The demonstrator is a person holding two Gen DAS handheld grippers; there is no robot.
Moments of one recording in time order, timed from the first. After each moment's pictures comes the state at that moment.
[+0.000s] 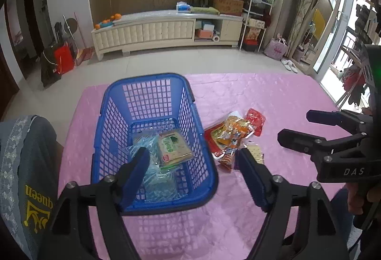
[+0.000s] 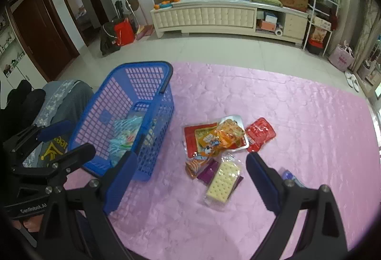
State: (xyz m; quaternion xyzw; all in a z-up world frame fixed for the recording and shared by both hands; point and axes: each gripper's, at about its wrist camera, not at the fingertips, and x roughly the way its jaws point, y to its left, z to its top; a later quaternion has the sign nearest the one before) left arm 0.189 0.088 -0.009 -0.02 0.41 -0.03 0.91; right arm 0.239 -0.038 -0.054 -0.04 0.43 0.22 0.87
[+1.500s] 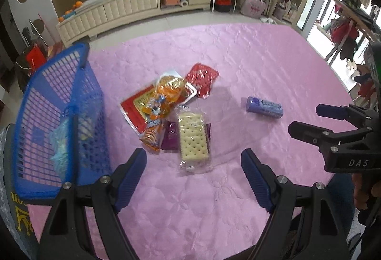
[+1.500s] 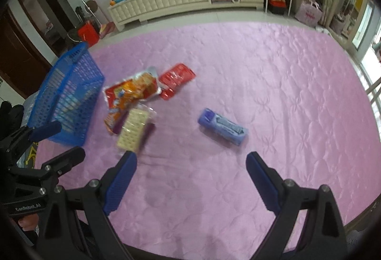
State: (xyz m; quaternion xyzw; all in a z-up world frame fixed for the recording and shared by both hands) left arm 0.234 -0.062 -0.105 0.03 0.50 -0.08 0.86; right arm 0.243 -0.198 -0.148 0.02 0.50 0.13 0.85
